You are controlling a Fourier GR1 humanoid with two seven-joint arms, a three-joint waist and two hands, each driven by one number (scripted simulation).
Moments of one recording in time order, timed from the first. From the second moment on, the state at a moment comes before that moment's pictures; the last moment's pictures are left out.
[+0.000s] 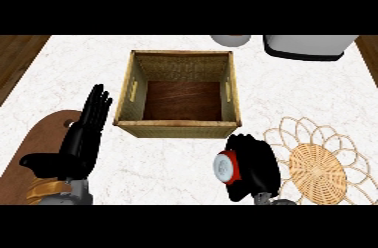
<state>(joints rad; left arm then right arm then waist) -0.04 0.05 -0.06 -1.68 0.03 0.09 0.02 -0.06 -0.05 0.48 -1.64 1.17 0.17 0.58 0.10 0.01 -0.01</state>
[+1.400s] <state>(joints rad) -0.09 0.04 -0.06 -1.62 0.01 0.10 0.04 -0.67 -0.01 1.00 -1.78 0.99 -0.29 1.13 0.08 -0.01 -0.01</state>
